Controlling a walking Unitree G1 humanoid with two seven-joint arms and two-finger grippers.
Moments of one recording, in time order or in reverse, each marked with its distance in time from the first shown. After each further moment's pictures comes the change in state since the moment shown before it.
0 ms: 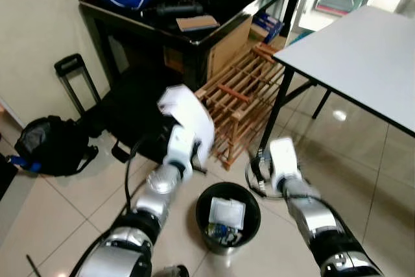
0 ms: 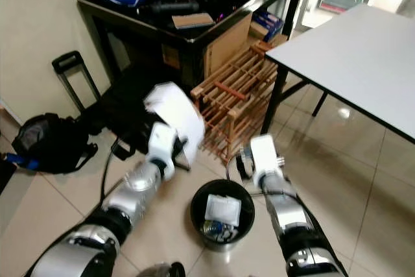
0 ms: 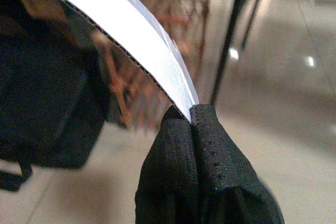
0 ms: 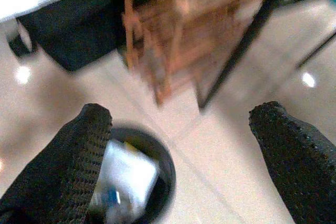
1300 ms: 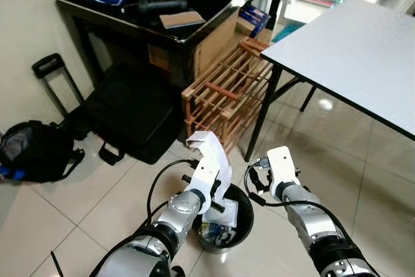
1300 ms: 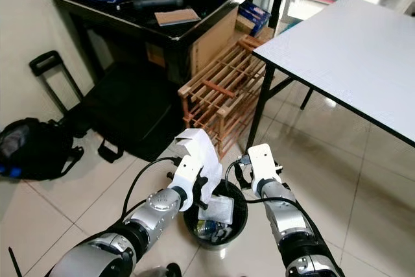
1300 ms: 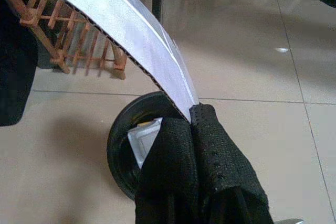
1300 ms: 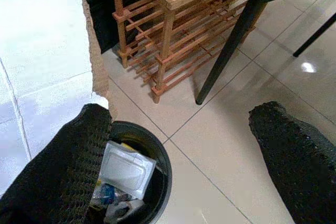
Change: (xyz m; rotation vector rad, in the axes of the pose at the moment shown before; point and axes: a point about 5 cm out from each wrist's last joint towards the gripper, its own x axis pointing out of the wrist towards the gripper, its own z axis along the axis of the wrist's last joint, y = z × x) left arm -0.002 -0.050 -0.037 -0.011 0.232 -0.132; right arm -0.002 0.008 0.006 0.011 -0.043 0.034
